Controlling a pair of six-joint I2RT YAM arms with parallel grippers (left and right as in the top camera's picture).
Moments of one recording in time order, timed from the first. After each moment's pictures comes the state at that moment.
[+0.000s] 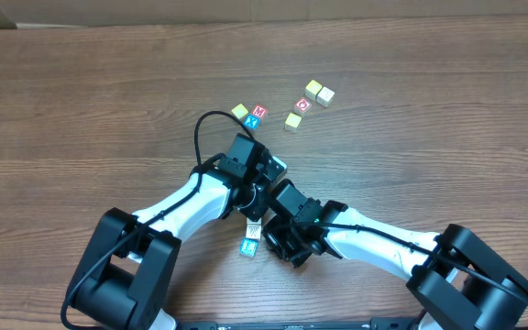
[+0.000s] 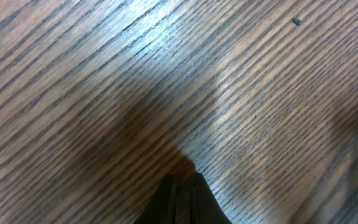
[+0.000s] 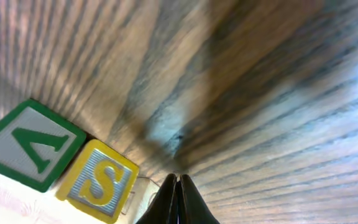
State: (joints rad) left arm -0.49 1.74 0.89 -0.44 0.20 0.19; right arm 0.87 1.71 0.83 -0.34 -0.33 1.75
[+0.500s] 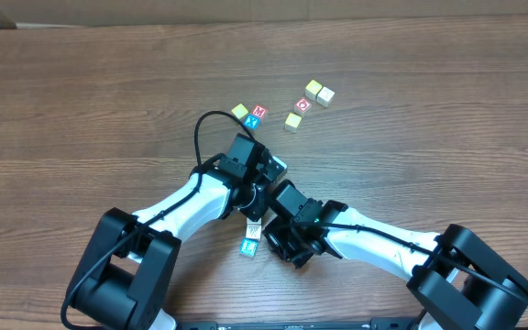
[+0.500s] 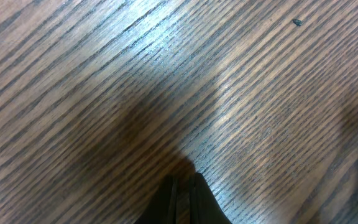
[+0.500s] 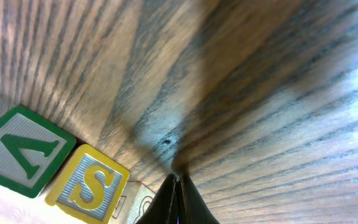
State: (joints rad) left arm -0.49 1.74 0.89 -0.44 0.20 0.19; right arm 0.87 1.71 0.83 -0.36 -0.32 1.74
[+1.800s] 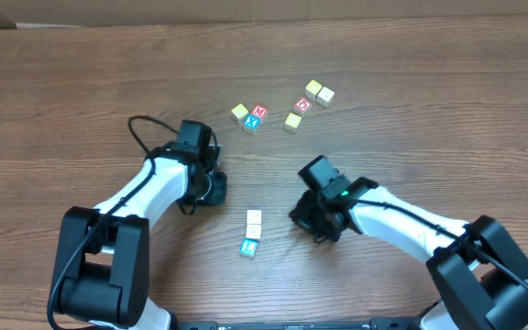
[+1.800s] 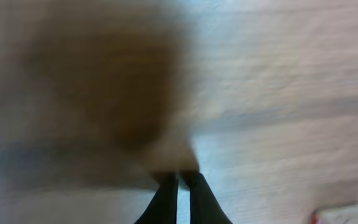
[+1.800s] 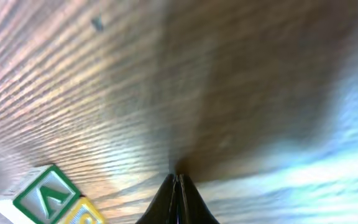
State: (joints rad) left arm -0.20 1.75 0.94 -0.68 0.12 -0.14; right arm 0.64 1.69 0.84 -0.49 -0.26 1.13
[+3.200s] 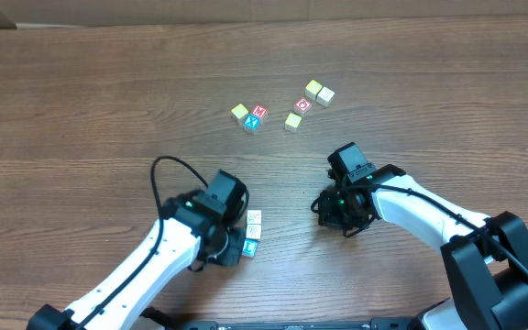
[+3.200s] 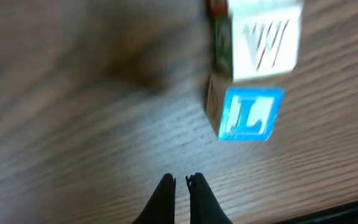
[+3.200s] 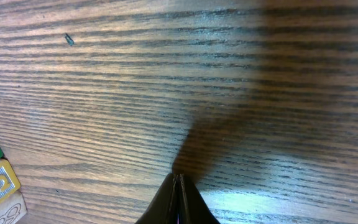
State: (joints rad) left arm -0.53 1.33 0.74 -0.96 0.10 -0.30; right arm 0.47 1.68 0.84 -0.61 -0.30 0.56
